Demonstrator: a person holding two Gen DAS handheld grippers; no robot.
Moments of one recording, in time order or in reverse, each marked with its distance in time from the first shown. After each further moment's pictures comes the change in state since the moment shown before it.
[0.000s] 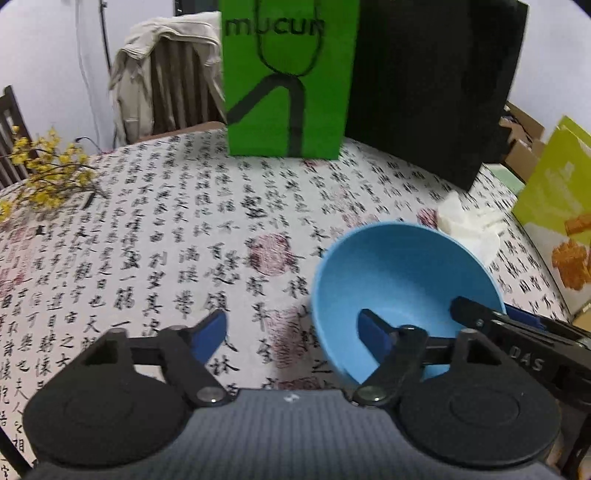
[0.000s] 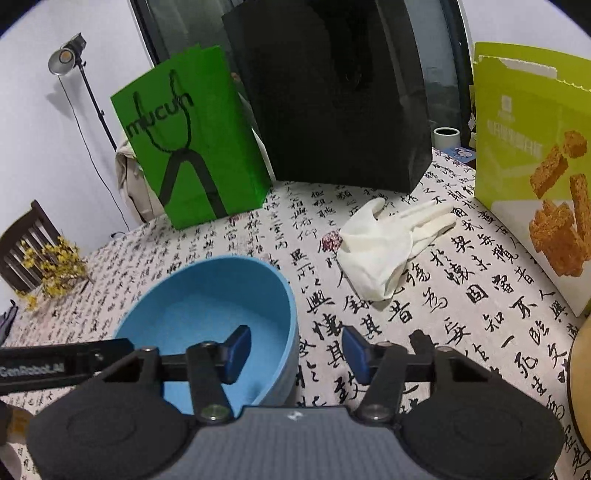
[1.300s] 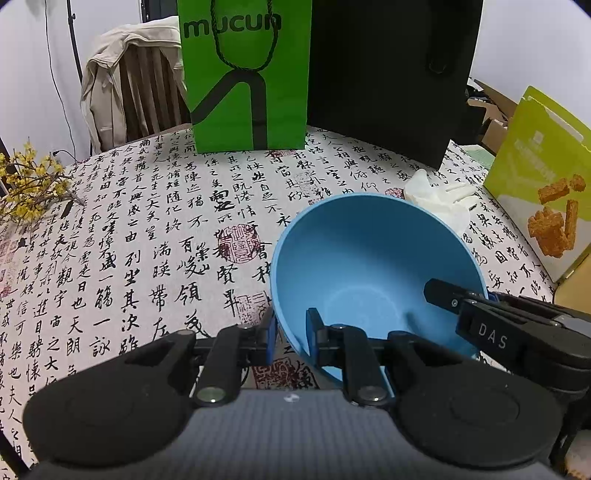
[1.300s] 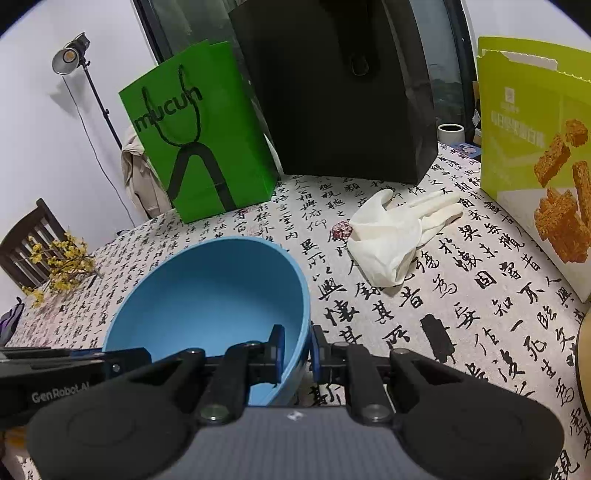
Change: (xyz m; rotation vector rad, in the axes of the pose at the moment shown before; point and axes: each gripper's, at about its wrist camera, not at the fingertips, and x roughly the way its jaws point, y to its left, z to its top) left arm -0.009 -0.015 -0.013 0.074 0.006 -0.046; right arm -0.008 0.005 -0.008 0.001 -0.011 0.028
